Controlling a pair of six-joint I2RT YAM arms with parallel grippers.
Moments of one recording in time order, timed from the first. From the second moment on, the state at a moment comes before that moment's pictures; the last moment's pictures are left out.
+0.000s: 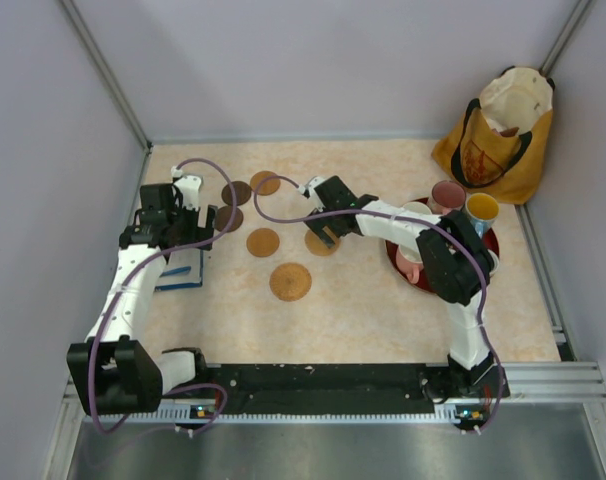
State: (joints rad) left arm 0.06 1.18 0.99 -0.59 0.09 0.23; right arm 0.69 2.02 1.45 -0.36 0.25 -0.20
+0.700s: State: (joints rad) left arm 0.06 1.18 0.99 -0.59 0.11 0.23; right arm 0.69 2.02 1.45 -0.36 0.28 -0.20
